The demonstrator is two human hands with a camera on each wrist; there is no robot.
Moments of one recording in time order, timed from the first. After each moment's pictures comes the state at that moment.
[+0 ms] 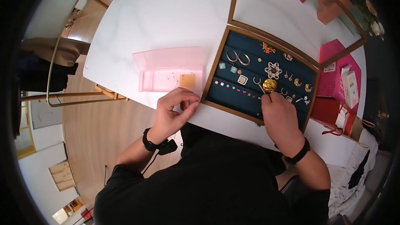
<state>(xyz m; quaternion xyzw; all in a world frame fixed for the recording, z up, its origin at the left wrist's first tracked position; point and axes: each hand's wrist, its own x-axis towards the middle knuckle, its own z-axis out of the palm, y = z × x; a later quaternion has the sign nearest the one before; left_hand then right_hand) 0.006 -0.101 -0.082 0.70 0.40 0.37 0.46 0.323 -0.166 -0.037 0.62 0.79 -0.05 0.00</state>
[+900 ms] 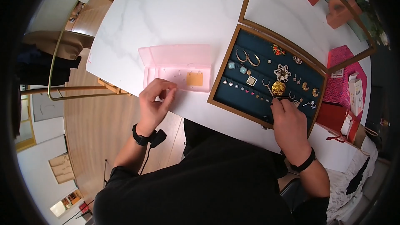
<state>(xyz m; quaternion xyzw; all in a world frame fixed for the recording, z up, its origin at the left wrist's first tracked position) -0.046 -0.082 -0.081 0.73 0.50 0.36 0.30 0.326 -0.176 -0.036 0.63 0.78 -0.04 -0.04</state>
